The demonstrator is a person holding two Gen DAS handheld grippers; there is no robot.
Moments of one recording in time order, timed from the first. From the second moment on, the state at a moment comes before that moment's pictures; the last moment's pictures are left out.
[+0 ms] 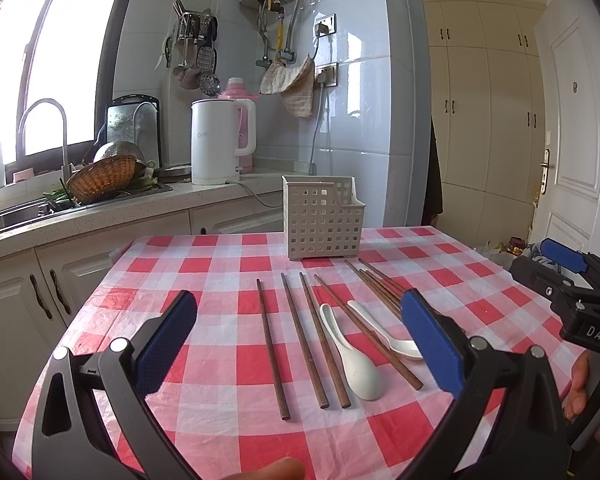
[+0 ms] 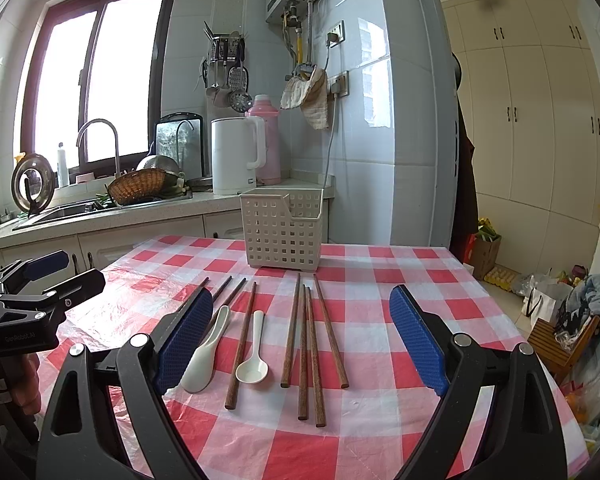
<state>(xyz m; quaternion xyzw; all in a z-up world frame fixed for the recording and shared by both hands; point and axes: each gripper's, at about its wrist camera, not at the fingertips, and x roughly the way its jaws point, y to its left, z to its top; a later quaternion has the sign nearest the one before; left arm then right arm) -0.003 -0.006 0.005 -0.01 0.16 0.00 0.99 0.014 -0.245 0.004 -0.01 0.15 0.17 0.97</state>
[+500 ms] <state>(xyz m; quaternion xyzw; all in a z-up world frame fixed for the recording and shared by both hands) -0.002 -0.005 0.004 -0.01 0.16 0.00 0.99 0.013 -0.244 0.004 -0.01 0.14 0.17 0.97</state>
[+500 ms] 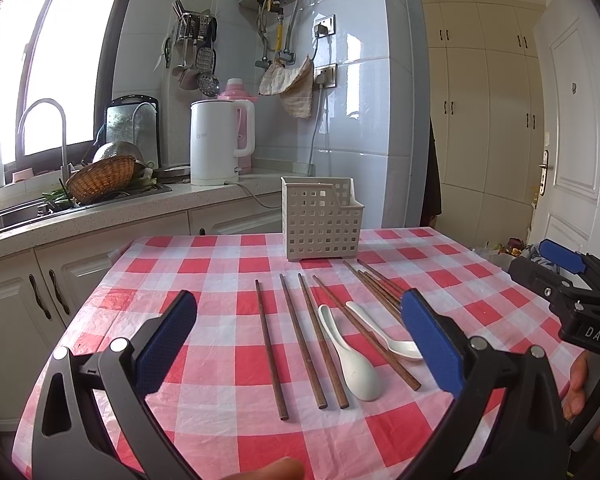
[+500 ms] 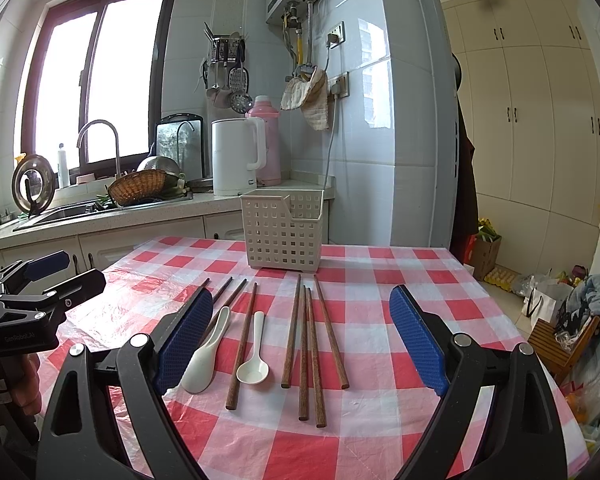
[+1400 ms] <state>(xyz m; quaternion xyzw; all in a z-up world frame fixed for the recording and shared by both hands) 0.000 -0.006 0.005 -0.01 0.16 0.00 0.99 0.013 -0.245 0.008 -0.01 0.14 0.17 0.97</state>
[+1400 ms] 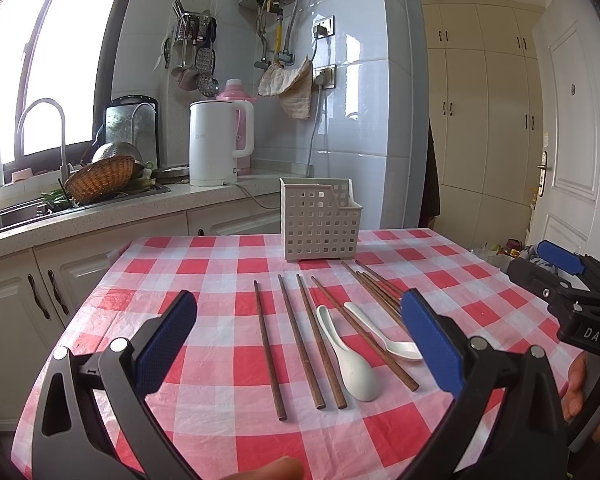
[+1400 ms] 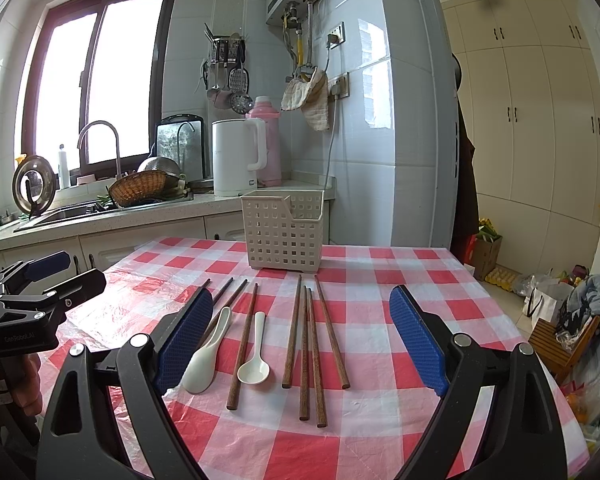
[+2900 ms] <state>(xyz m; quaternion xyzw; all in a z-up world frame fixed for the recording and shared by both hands) 0.061 0.045 -0.027 -0.07 0.31 0.01 0.95 0.144 -0.177 -0.049 -0.05 0.41 0.24 0.88</state>
